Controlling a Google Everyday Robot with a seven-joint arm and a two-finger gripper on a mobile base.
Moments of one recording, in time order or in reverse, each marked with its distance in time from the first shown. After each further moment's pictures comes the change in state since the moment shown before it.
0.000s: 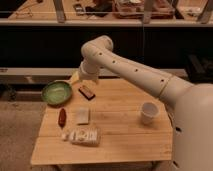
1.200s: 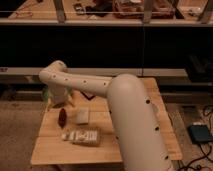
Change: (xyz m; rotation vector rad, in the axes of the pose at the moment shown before) arm -0.050 -0.118 0.171 -0.111 -0.274 0.025
